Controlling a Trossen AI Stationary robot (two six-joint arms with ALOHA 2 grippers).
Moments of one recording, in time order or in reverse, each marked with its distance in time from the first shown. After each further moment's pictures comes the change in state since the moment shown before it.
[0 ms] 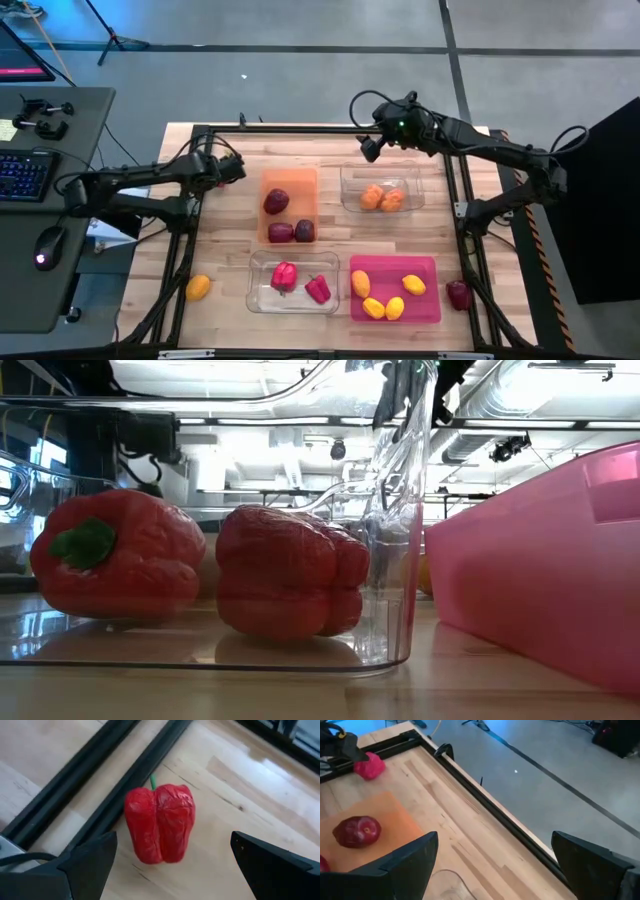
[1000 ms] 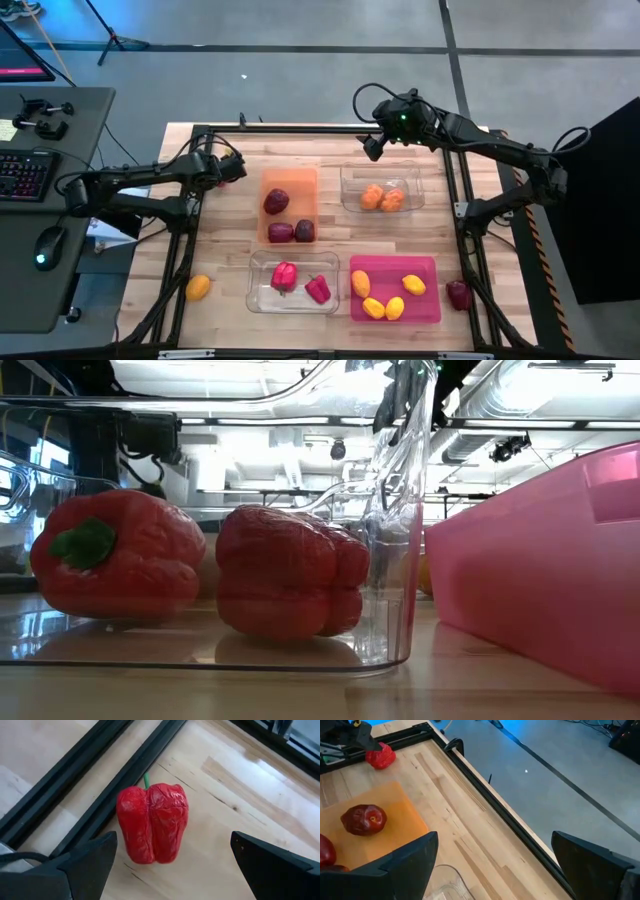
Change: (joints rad) left arm 0.008 0.008 0.000 0.031 0.001 0.003; right arm -0.060 0.000 0.000 -0.001 -0.117 -0.093
